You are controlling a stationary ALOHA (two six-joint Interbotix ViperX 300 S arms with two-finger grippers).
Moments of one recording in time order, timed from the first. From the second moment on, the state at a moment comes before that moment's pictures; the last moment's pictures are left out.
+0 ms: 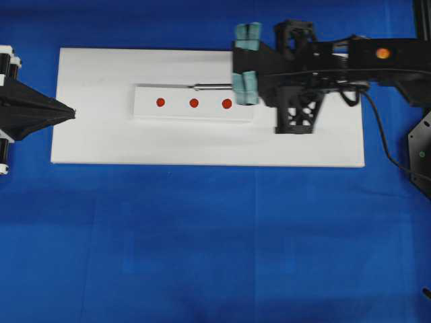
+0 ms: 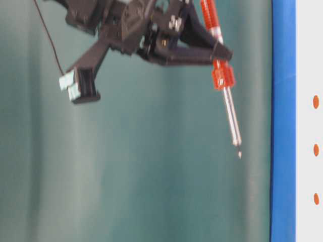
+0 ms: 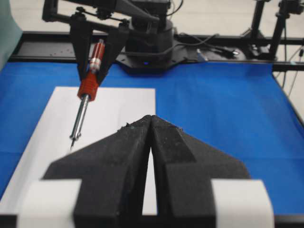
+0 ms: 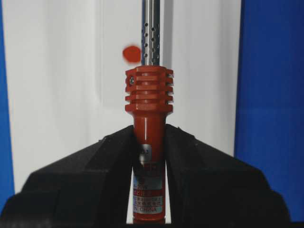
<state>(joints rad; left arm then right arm) -0.02 -0.97 1.20 0.00 -0.29 -0.01 -0.13 -0.15 0.45 -0.21 0.79 0.11</state>
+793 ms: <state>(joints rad) -0.02 -0.97 1.20 0.00 -0.30 -0.01 -0.13 -0.16 0.50 -0.21 0.79 0.11</state>
